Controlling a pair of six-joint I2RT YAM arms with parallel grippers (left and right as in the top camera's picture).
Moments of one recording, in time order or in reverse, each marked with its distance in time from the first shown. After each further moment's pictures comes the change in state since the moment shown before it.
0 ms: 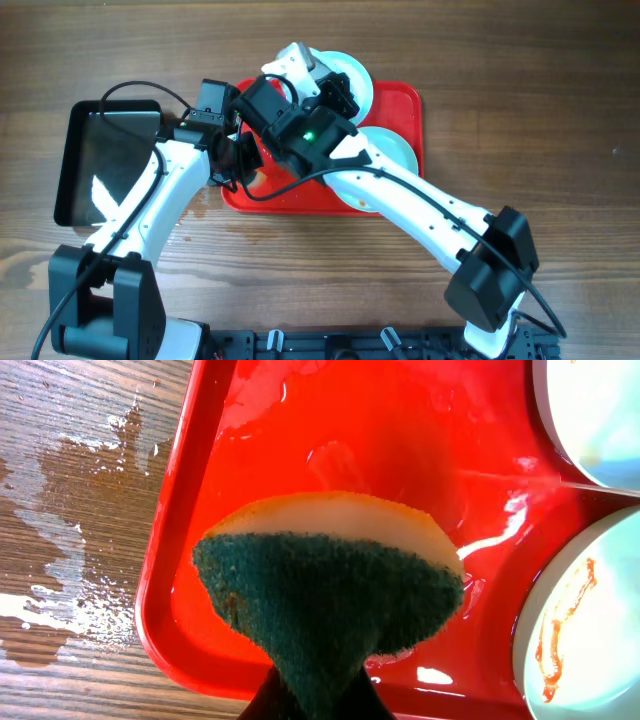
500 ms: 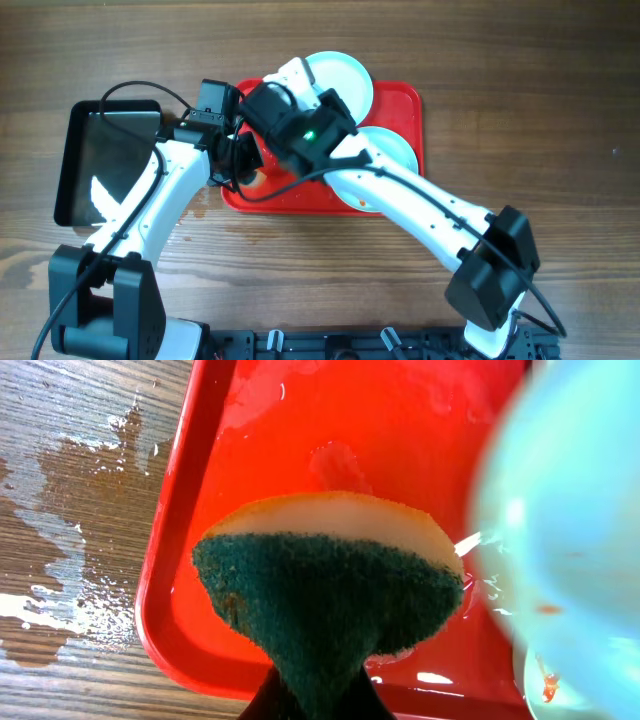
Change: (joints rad) left arm 0.000 0.000 0.000 0.000 0.000 0.000; right arm -0.026 0.000 0.000 -0.117 -0.369 0.208
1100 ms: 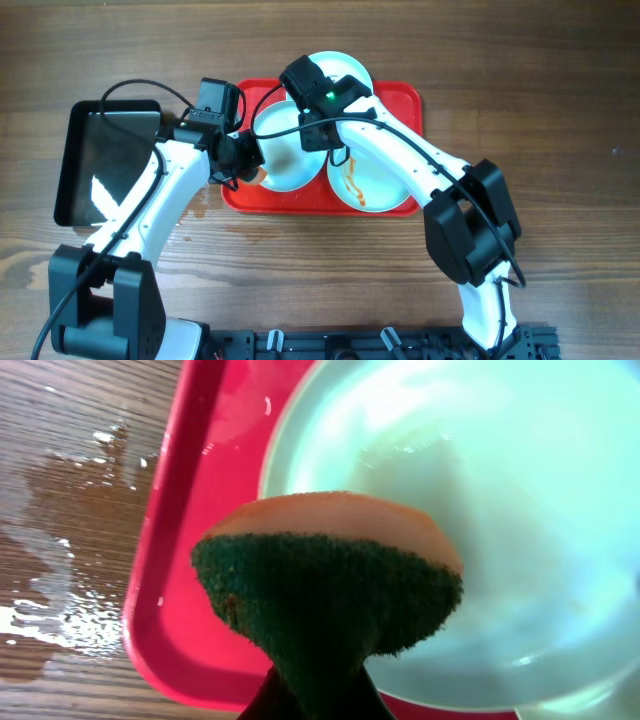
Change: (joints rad) left arm 0.000 0.000 0.000 0.028 0.016 0.000; right arm -0.184 0.179 -0.004 0.004 -0.588 0.296
